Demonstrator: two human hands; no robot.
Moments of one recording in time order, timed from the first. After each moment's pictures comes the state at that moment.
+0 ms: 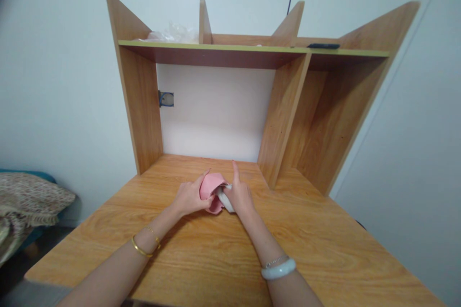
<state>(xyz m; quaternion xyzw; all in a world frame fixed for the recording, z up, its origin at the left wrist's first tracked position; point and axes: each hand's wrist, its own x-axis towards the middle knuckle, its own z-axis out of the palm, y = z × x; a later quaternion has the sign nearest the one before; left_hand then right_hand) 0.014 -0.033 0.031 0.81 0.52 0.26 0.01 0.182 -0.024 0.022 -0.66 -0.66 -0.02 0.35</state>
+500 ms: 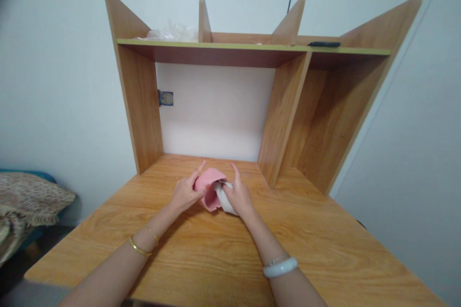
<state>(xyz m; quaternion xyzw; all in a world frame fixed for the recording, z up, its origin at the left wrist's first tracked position) 0.005 -0.025 0.031 0.79 0.49 0.37 0.07 0.184 -0.024 0.017 -0.57 -0.67 0.11 0.45</state>
